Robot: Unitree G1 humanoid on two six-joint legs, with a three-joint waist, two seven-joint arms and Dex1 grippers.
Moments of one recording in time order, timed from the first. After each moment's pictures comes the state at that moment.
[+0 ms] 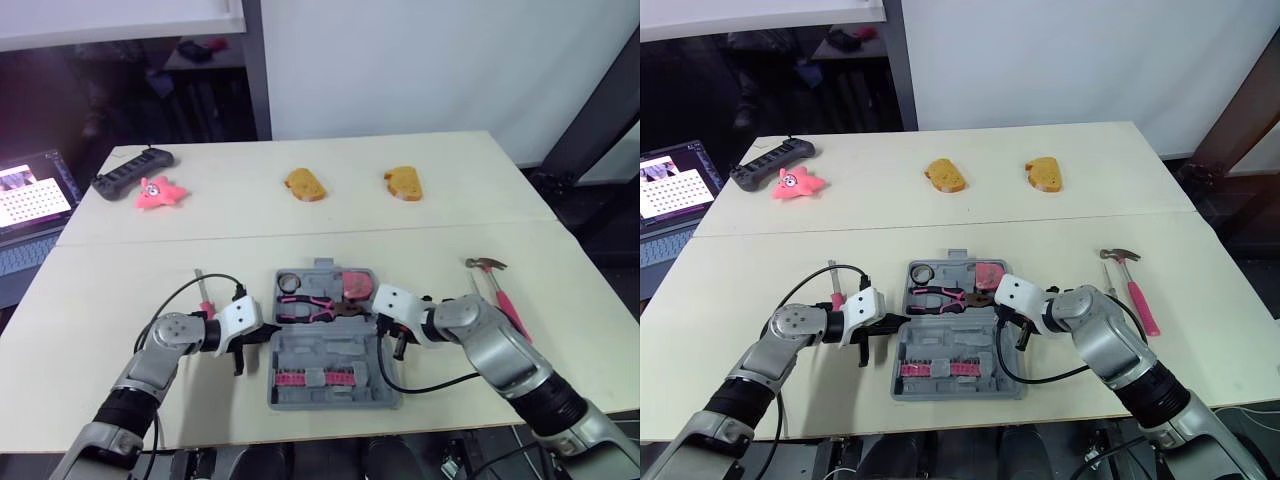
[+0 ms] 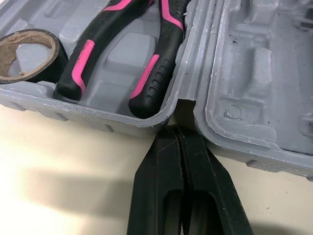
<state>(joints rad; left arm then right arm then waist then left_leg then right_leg) -0.29 0.53 -0.21 0.35 -0.01 -0.11 -1.08 -0.38 -0.66 0.44 -0.23 -0.14 0.84 0.91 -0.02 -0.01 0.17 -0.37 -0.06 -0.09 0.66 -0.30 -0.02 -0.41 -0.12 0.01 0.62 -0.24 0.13</state>
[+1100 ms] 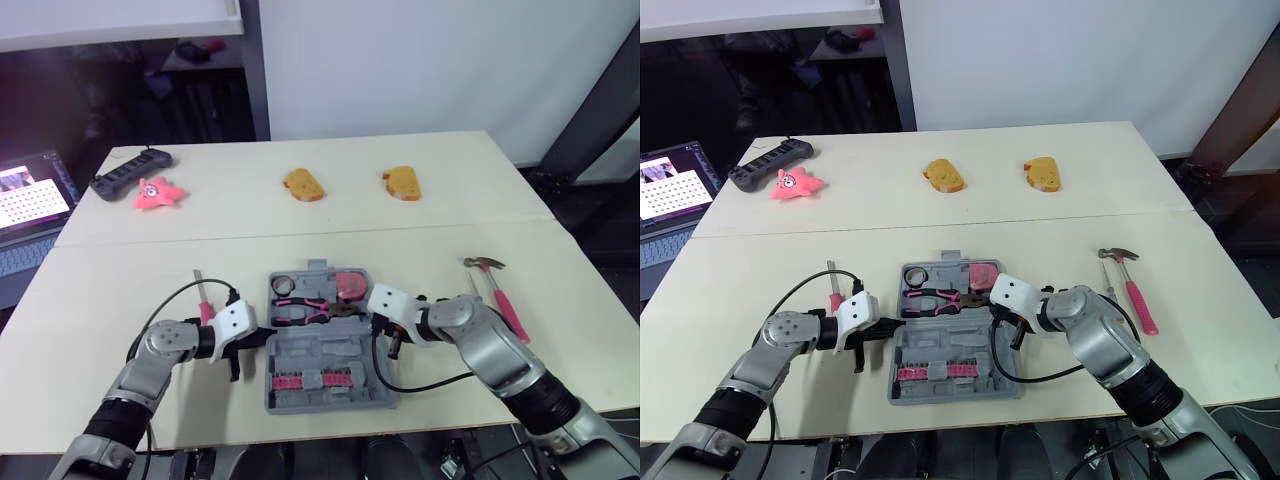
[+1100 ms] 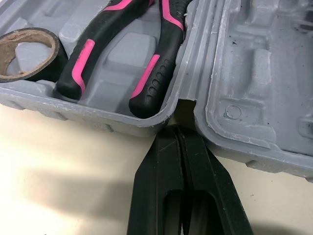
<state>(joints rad) -0.24 0.55 -0.19 0.30 -0.03 -0.08 -1.06 -0.39 -0.63 0.45 -0.22 -0.14 0.83 0.89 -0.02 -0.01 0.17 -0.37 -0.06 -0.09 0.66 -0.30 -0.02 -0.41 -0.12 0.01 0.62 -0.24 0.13</state>
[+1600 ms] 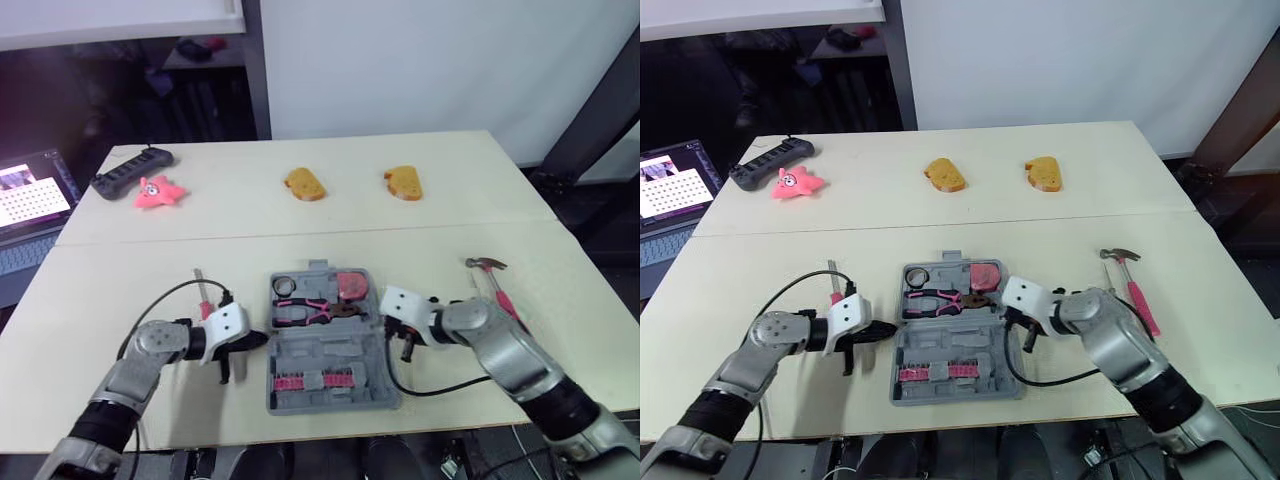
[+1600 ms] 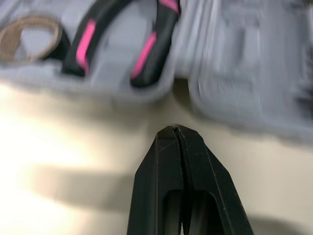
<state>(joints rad) -0.17 0.67 -0.16 0.22 -0.06 -0.05 -1.09 -0.30 -0.77 0.35 -0.25 -0.09 0.77 0.89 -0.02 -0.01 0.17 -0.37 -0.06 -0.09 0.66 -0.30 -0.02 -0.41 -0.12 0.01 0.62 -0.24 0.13</state>
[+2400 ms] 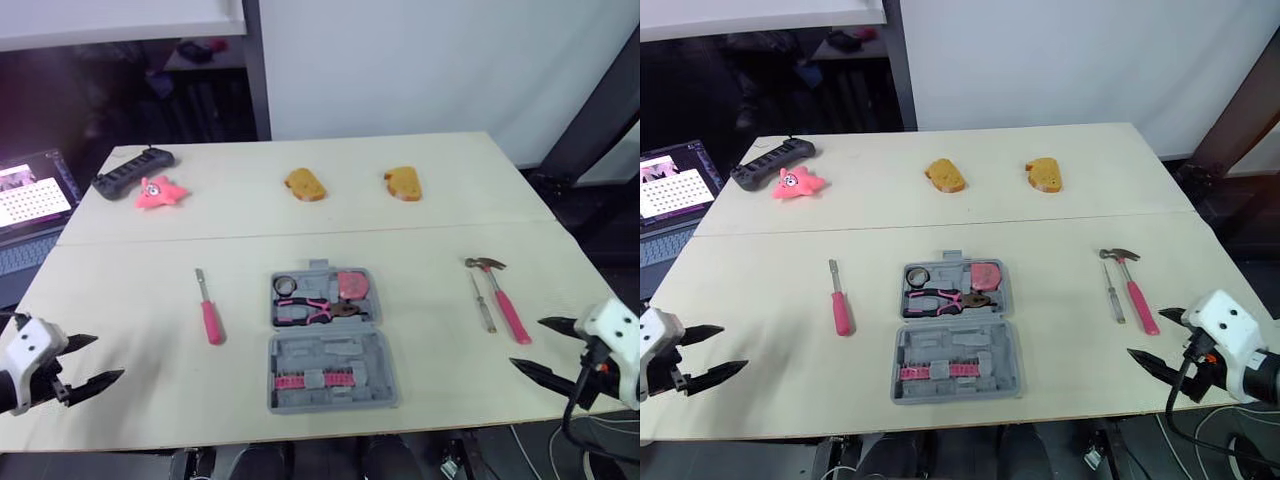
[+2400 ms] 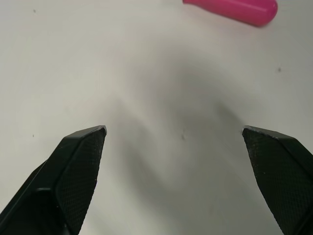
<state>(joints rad) 0.22 0.94 0.44 0.40 -0.32 -0.06 -1.18 0.40 -0.83 -0.64 -0.44 0.27 0.51 1.08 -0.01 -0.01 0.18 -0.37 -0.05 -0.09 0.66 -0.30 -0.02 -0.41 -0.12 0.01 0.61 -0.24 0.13</state>
